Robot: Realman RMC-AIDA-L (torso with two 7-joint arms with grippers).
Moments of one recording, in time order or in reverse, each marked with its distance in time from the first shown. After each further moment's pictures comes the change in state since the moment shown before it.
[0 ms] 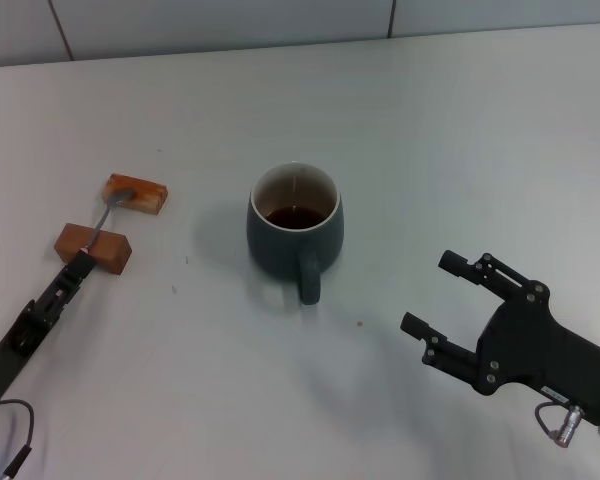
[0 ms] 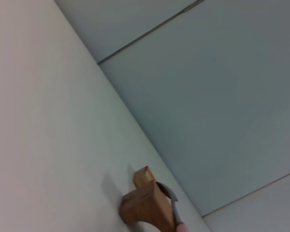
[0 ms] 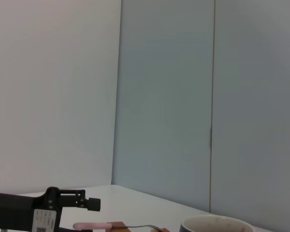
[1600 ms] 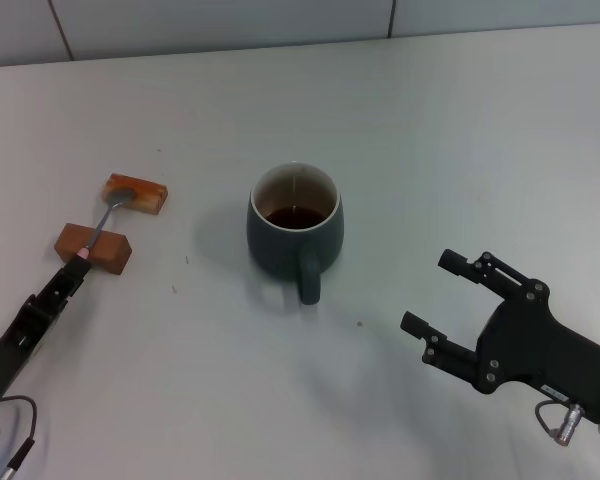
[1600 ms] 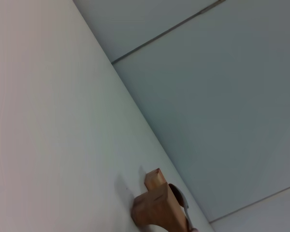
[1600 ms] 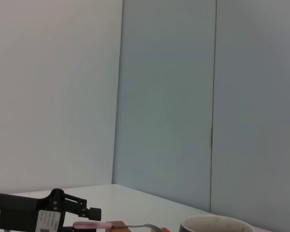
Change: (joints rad) left arm -0.015 0.000 -0.018 -0.012 -0.004 -0.041 -0.027; right arm 0.003 0.000 -0.002 -0.005 0.000 0.000 0.000
